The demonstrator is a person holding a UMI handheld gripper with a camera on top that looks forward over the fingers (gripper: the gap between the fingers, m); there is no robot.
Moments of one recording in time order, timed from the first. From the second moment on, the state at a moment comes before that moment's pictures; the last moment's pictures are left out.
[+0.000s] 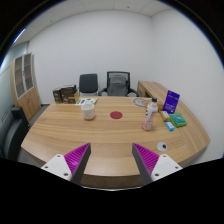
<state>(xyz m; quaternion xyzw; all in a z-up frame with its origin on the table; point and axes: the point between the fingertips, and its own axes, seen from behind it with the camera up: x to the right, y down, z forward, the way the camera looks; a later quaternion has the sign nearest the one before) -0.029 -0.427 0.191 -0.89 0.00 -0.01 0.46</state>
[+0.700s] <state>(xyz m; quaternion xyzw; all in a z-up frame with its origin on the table) 0.202 -0.146 0.072 -0.83 0.02 0.03 0.56</state>
